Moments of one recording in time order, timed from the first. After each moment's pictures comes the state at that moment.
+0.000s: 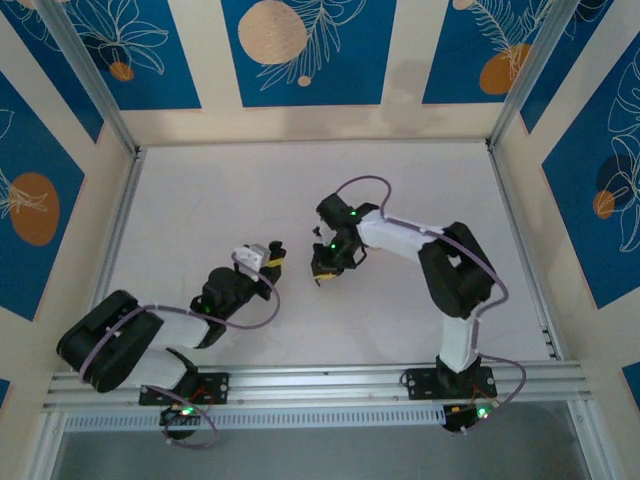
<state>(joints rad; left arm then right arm) -0.61 1.40 0.17 1.02 0.02 -0.12 0.66 1.85 1.29 -0.74 -0.43 0.51</state>
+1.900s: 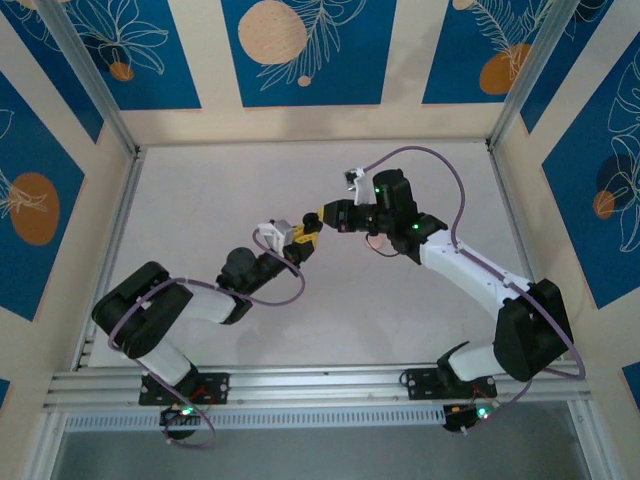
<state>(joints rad) -0.71 1.60 0.44 1.27 0.15 -0.18 0.53 1.39 1.02 -0.10 -0.50 0.58</state>
